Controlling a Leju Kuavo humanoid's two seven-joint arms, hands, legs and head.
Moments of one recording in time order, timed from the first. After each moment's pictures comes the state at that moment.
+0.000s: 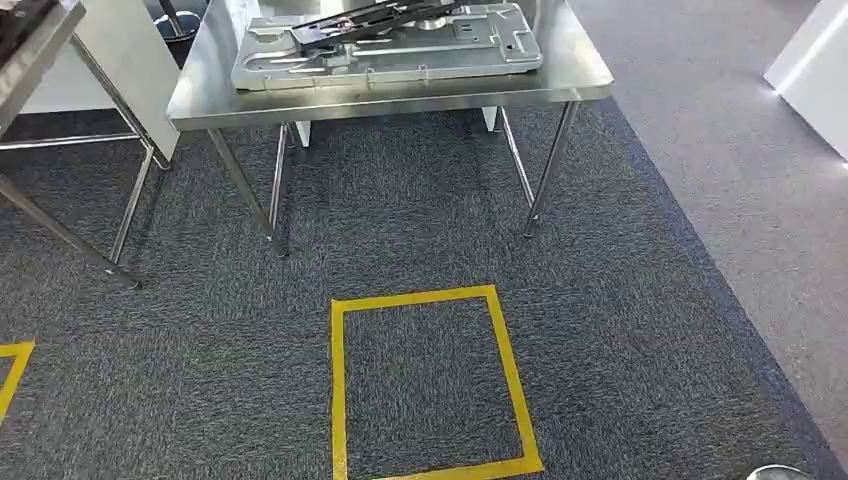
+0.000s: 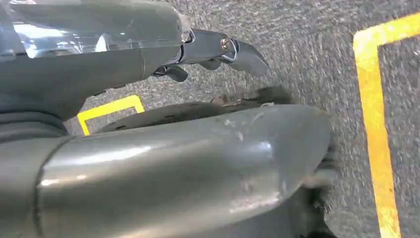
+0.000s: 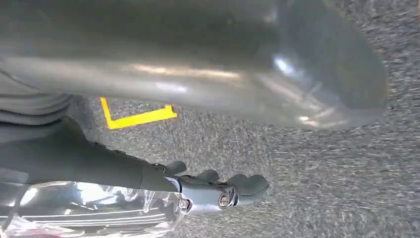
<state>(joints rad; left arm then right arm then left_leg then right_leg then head) -0.08 -0.22 1.07 -0.20 -1.18 -0.04 -0.32 -0.05 0.04 -0.08 -0.19 0.14 -0.55 -0.07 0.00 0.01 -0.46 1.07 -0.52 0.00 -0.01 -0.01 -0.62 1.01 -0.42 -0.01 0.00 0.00</state>
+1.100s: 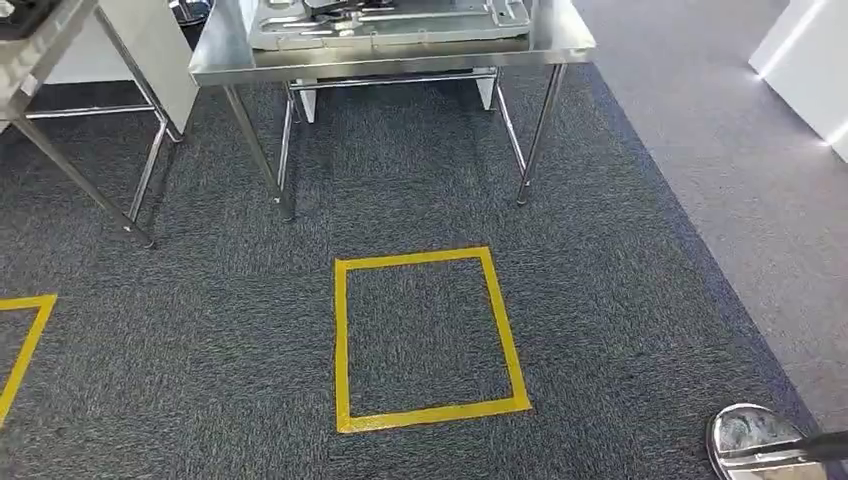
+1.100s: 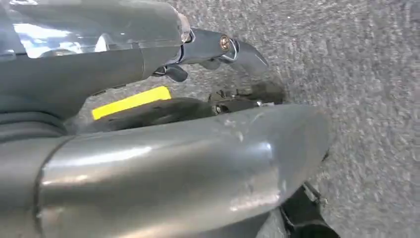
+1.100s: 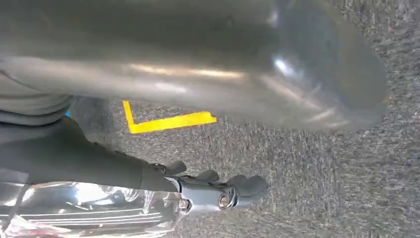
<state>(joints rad) -0.08 -0.22 1.06 -0.20 -1.19 -0.05 -0.32 -0.05 0.04 -0.08 -0.19 0.14 -0.50 -0.06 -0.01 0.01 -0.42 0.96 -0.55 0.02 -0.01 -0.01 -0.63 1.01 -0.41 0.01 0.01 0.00</state>
